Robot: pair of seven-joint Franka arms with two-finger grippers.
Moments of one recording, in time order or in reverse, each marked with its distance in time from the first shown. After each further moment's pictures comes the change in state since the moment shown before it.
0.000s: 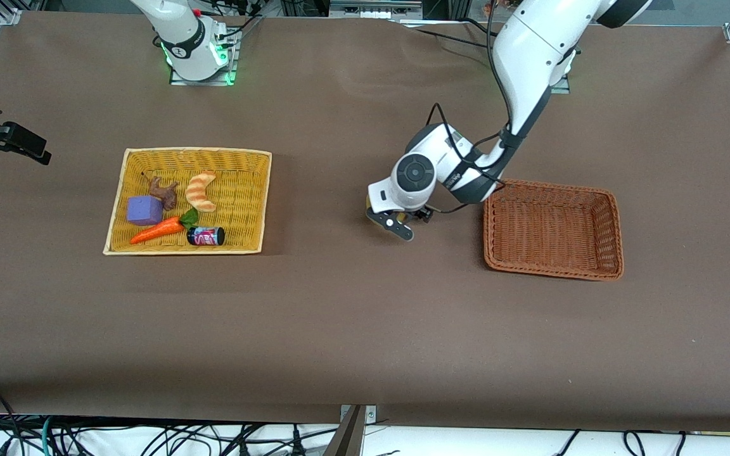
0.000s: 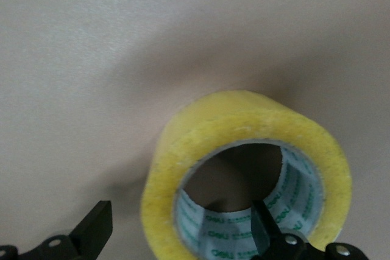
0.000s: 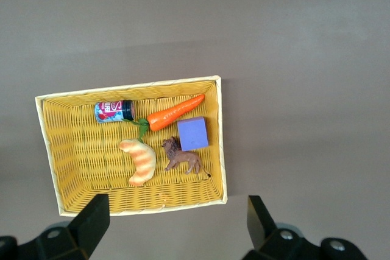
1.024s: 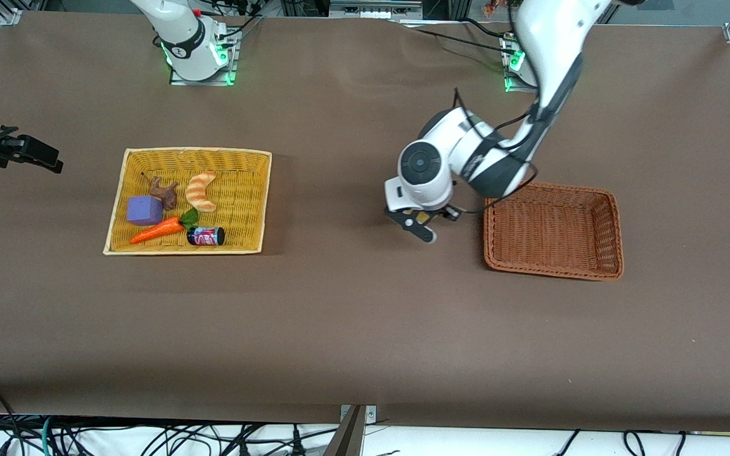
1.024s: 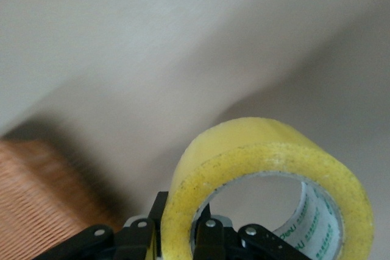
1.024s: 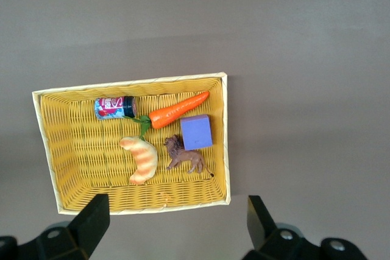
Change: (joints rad) left arm 0.091 -0.173 0.014 0.072 0.133 -0.391 0.195; right arm 0.004 0.036 0.008 0.006 0.001 0.001 -0.003
